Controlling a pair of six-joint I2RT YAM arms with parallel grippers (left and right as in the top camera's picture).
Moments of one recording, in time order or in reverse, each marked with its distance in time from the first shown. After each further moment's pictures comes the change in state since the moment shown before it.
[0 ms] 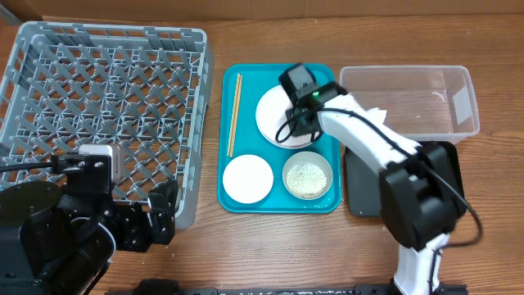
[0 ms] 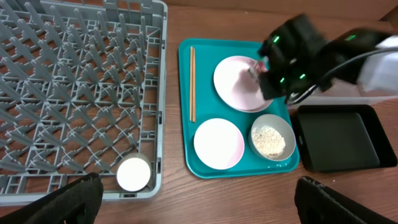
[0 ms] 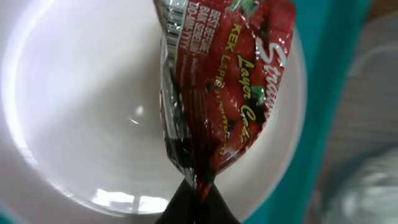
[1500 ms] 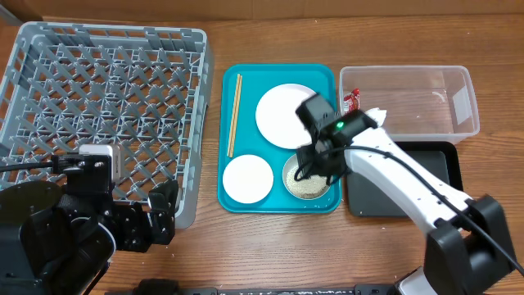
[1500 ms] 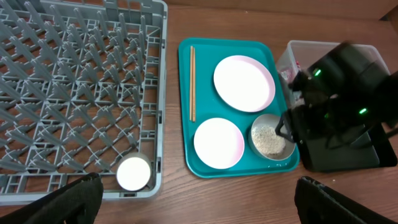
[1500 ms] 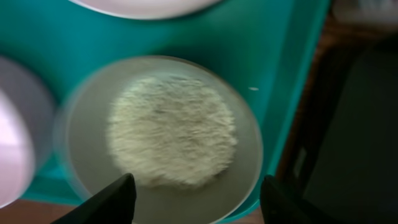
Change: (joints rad) left arm 0.000 0.000 0.000 -0.002 0.000 0.000; right arm 0.046 -0.309 -0.329 -0.182 -0.183 0.169
